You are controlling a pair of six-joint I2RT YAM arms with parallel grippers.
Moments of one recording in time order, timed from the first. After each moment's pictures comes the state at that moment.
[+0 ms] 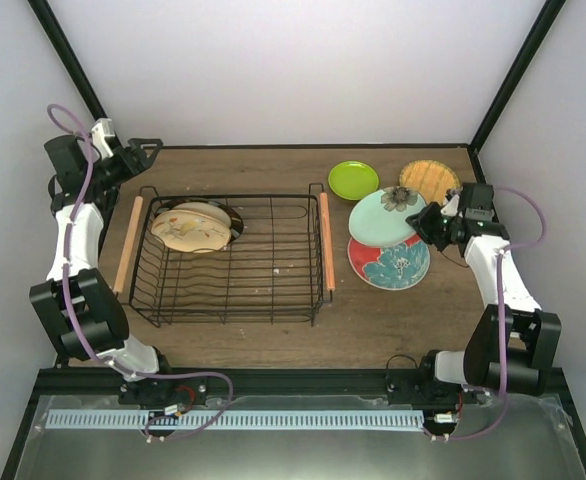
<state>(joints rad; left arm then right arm) 0.35 1.55 1.31 -0.11 0.89 -0.46 -0.17 1.32 0.96 -0.51 -0.53 0.64</state>
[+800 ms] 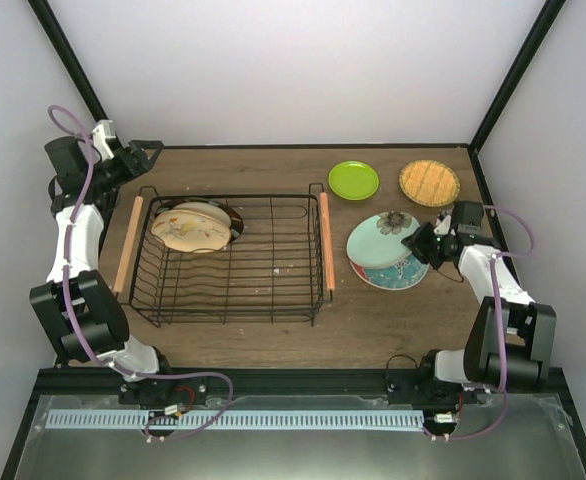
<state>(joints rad) 0.35 1.53 1.29 -0.11 0.90 -0.45 -0.17 1.33 0.80 -0.46 -0.52 0.61</state>
